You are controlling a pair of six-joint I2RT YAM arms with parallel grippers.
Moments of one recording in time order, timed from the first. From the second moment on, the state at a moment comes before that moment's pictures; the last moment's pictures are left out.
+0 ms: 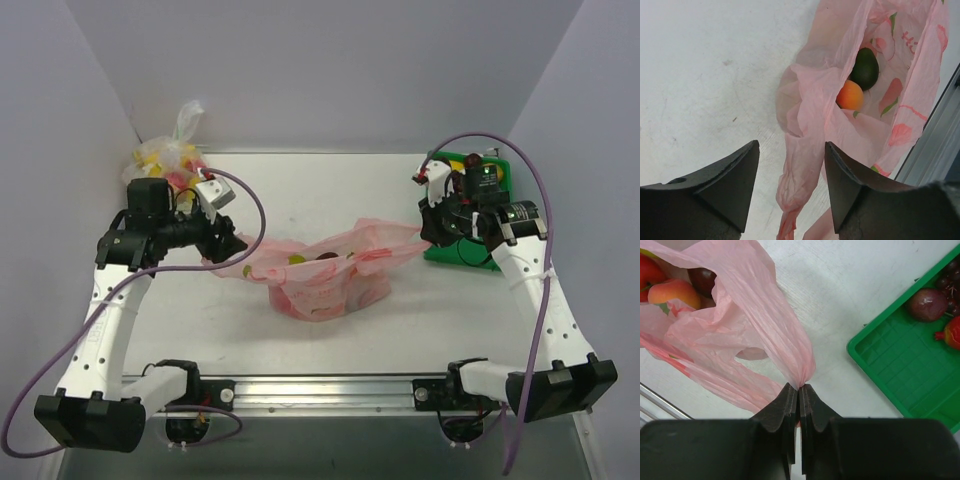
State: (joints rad) left arm -0.10 1.08 1.22 -0.82 0.76 0.41; right arm 0.18 1.23 1.36 -1.01 -0.29 -0.39
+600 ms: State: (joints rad) left arm -0.13 1.13 1.26 -0.96 0.62 0.50; right arm 0.19 1.20 1.36 -1.02 -0.24 -0.41
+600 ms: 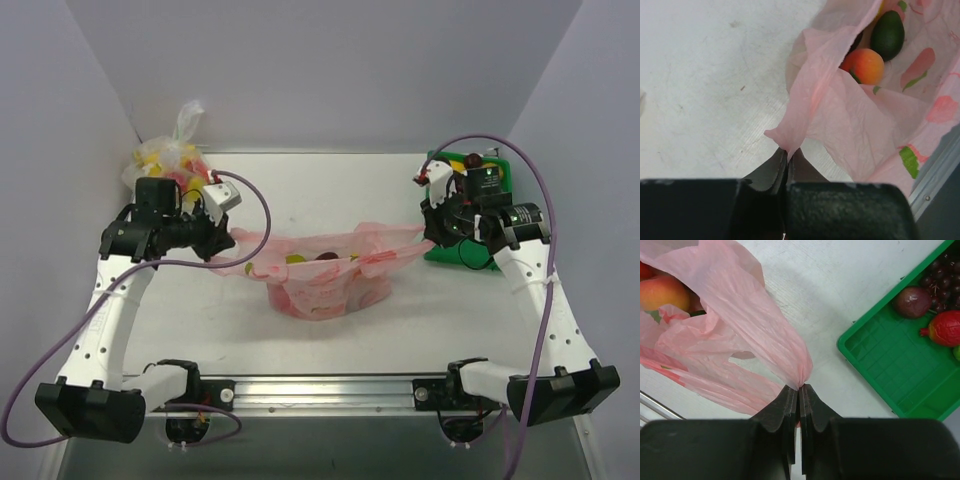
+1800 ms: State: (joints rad) left arm 0.17 1.55 0.85 -0.56 0.70 0.40; right arm 0.15 1.41 0.79 -0.50 -0.38 -0.62
